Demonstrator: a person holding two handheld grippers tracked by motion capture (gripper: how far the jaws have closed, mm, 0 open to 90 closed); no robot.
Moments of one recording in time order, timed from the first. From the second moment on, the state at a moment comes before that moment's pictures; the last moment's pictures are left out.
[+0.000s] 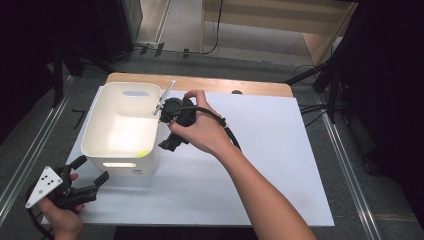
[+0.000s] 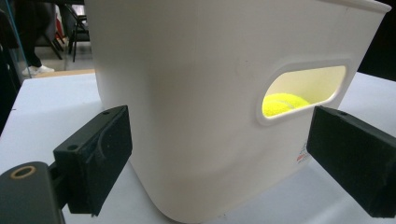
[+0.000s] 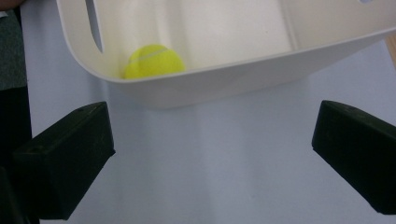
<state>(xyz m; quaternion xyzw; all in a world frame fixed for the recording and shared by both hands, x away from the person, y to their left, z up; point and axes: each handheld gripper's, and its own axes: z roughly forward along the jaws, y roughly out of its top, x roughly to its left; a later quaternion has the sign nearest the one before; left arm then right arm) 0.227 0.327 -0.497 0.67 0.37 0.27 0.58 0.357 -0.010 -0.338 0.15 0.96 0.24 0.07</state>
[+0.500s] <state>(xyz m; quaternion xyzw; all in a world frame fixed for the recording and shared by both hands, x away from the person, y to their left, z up) 0.227 0.327 -0.496 0.67 0.37 0.27 0.58 0.346 -0.053 -0.349 0.18 0.95 0.26 0.07</state>
